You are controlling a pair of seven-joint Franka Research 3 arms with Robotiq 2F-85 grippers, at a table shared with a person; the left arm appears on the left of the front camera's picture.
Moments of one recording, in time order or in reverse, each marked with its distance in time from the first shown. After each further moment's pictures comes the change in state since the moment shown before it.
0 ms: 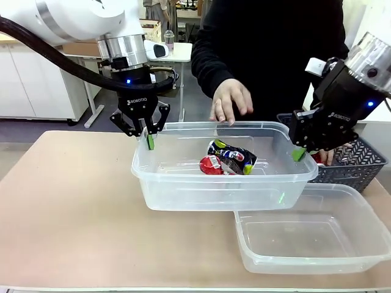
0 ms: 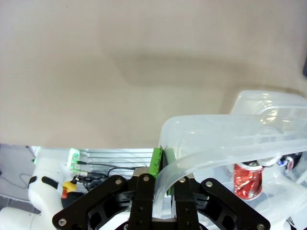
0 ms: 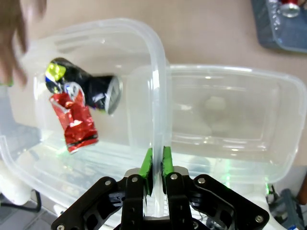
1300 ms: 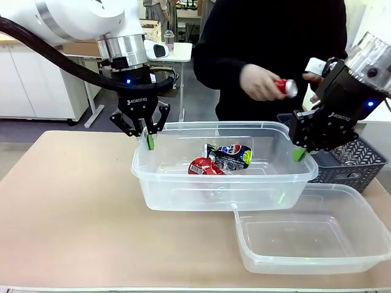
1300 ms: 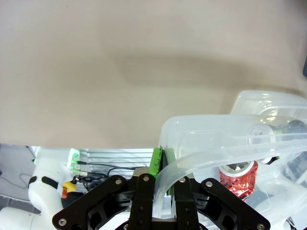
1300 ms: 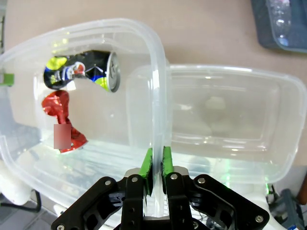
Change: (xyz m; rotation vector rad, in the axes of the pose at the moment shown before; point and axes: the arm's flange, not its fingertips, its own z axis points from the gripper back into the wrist) left arm 0.000 0.000 0.000 0.000 0.000 0.000; right arm 0.000 0.000 0.000 0.000 0.000 0.000
